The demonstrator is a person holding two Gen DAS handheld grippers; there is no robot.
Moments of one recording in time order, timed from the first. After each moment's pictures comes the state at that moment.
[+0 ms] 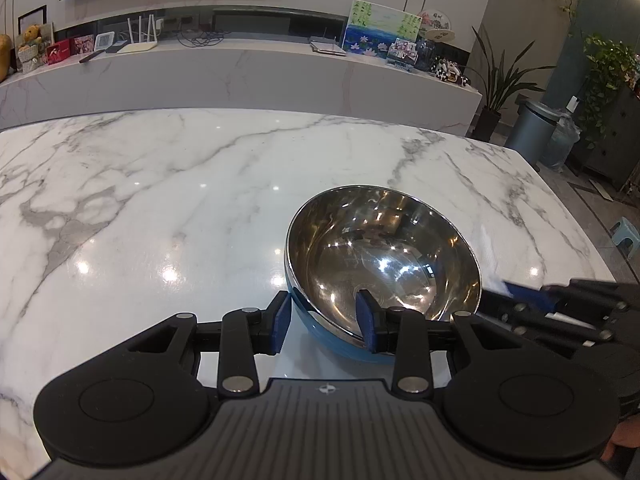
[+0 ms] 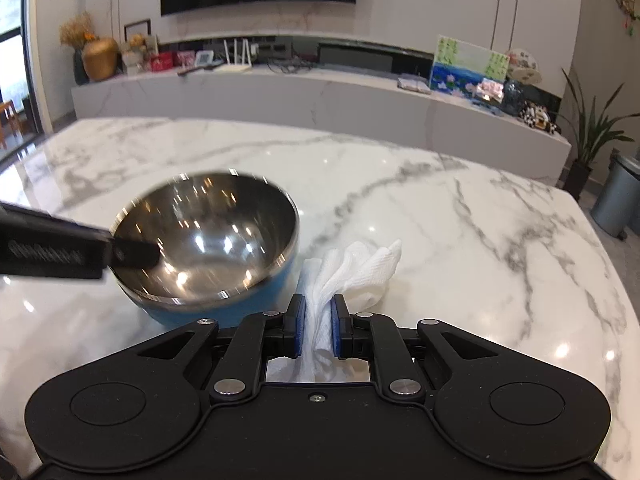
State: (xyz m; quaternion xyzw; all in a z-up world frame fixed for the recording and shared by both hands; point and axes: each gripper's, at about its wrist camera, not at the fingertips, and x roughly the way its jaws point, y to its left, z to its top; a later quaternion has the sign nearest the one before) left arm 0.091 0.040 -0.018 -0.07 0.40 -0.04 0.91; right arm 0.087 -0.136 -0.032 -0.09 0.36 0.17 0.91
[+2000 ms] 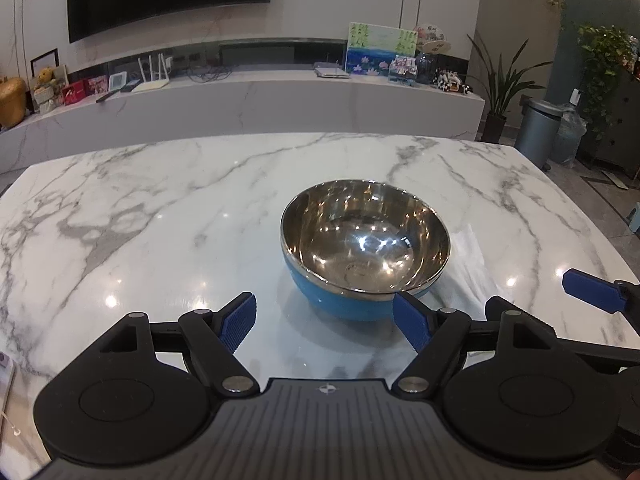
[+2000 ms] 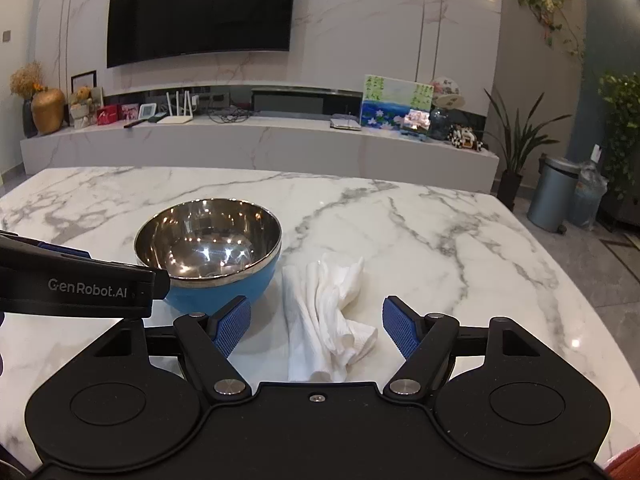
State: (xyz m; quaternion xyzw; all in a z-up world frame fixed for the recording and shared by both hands) left arm 0.040 0.013 -0.006 -0.02 0.36 0.00 0.93; right arm 0.004 -0.136 -0.004 -0.05 0.29 0.08 0.95
